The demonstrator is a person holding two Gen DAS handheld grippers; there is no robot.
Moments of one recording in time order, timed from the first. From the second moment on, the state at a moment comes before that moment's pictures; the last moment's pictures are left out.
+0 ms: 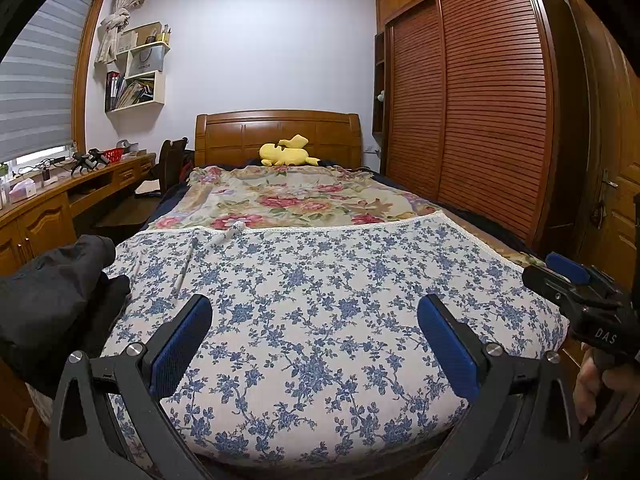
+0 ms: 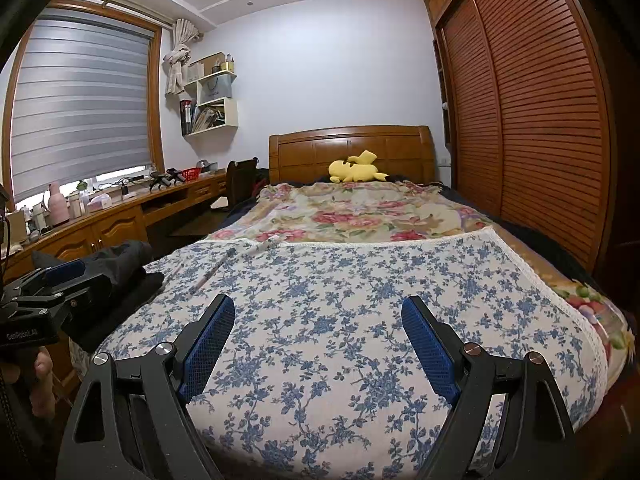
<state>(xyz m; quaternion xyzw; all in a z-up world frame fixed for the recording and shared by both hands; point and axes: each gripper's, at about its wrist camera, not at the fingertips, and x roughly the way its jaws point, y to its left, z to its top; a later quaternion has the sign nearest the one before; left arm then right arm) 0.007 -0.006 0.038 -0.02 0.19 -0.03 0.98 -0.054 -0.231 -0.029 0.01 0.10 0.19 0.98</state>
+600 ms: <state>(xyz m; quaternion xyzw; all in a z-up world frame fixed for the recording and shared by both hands) 0.005 -0.003 0.036 -0.02 0.19 -0.03 0.98 -0.056 -0.227 -0.028 0.01 0.10 0.19 0.98</state>
